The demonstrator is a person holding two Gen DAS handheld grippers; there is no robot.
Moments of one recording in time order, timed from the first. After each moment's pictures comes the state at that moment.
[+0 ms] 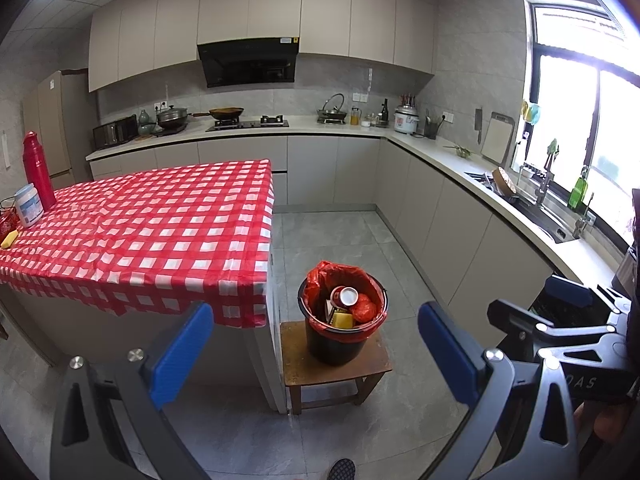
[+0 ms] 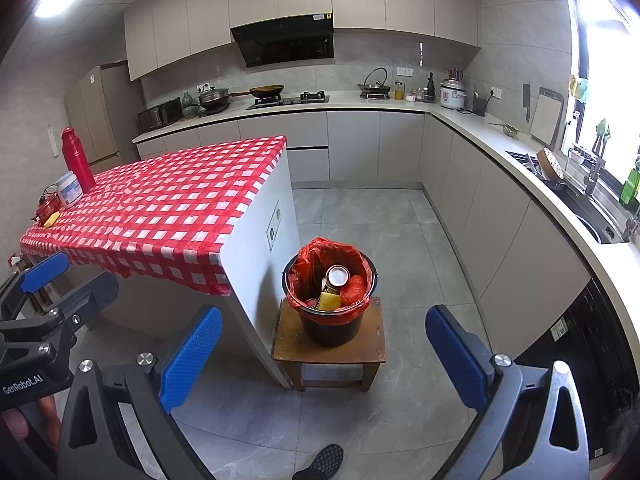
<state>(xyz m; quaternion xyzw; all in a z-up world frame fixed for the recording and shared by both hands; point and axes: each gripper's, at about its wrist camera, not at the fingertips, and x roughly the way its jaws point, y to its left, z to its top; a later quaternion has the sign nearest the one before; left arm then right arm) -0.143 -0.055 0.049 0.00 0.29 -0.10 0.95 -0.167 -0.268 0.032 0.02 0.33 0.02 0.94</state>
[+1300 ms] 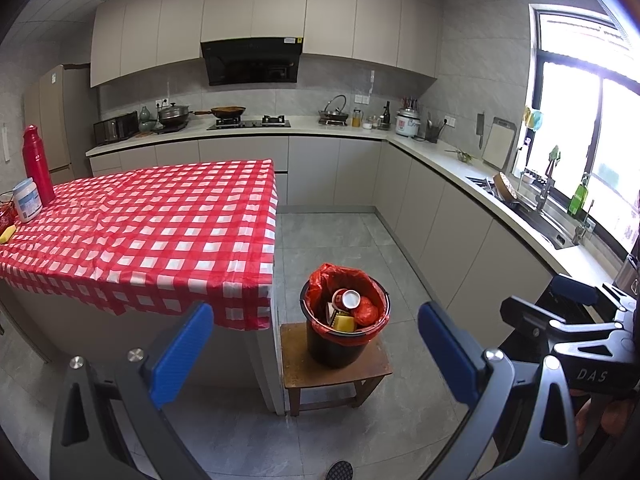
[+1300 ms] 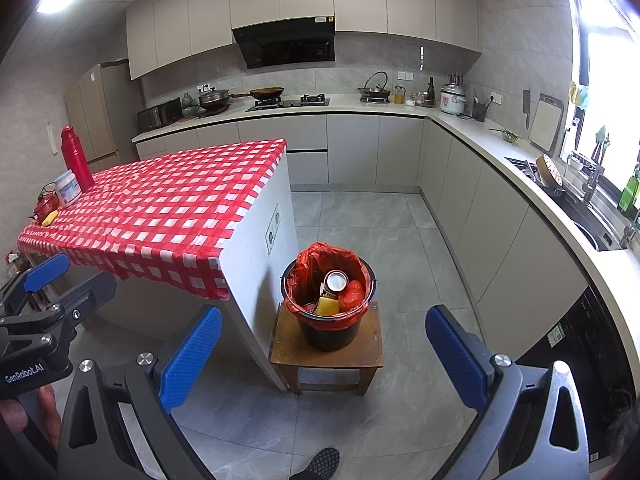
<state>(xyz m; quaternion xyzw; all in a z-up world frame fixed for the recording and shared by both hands) -0.134 -0.050 0.053 -0.01 0.29 -0.10 0.95 -0.165 -0.264 0.033 0.01 0.33 0.02 0.94</state>
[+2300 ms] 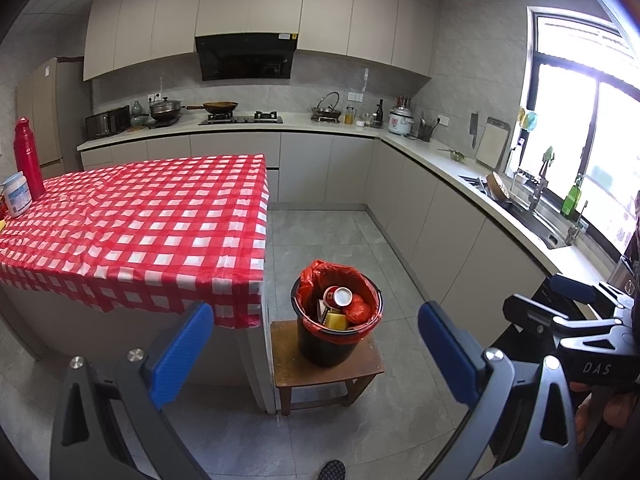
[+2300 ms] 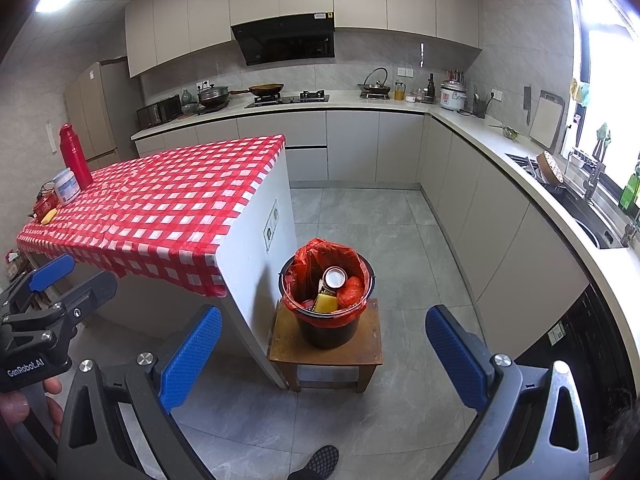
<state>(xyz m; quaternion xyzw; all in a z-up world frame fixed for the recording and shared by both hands) -0.125 -0.038 0.042 -0.02 0.30 -0.12 0.95 -0.159 -0.278 0.031 0.01 0.33 0.02 0.94</state>
